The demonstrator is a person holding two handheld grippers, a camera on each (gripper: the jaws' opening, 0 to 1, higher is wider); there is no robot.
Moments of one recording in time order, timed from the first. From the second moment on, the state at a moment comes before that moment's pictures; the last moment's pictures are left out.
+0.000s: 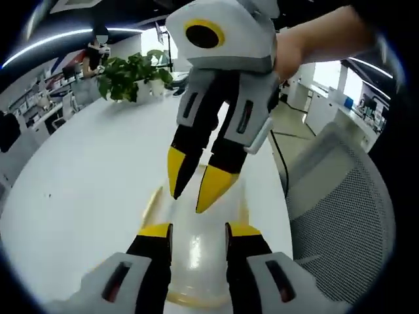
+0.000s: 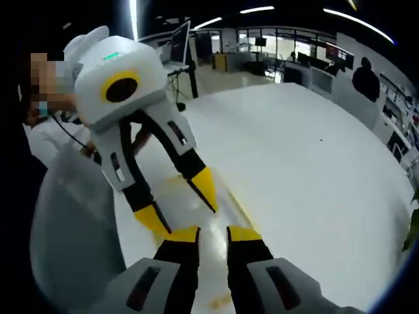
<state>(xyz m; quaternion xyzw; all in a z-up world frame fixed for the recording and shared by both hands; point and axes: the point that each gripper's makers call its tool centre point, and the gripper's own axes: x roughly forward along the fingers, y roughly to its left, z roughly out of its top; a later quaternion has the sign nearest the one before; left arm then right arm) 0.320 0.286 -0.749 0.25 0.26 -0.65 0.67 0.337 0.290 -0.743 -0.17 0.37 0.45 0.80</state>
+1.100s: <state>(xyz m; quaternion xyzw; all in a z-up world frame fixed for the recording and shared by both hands) 0.314 0.285 -0.754 0.25 0.25 -0.65 0.67 0.371 0.283 -0.756 -0.10 0.44 0.45 0.77</state>
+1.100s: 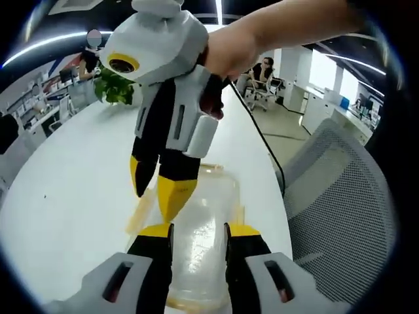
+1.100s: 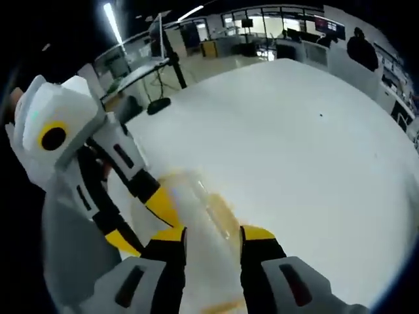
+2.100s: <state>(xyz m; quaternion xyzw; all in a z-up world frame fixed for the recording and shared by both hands) 0.295 0.279 -0.769 0.46 0.21 -0.62 0.60 0.371 0.289 -0.764 -0.18 0.50 0.55 0.64</state>
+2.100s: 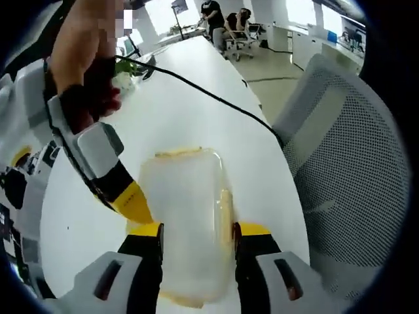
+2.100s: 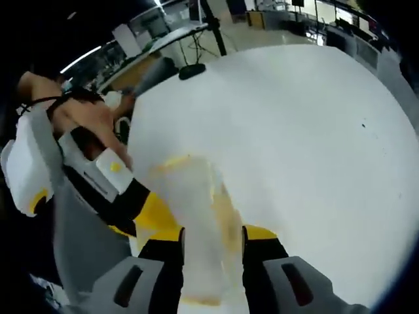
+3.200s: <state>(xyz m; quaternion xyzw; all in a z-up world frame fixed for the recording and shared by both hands) 0.294 0.274 -0.772 0.45 0.23 -0.58 0.64 0.364 0.288 -0.773 -0.25 0.58 0.57 0.52</state>
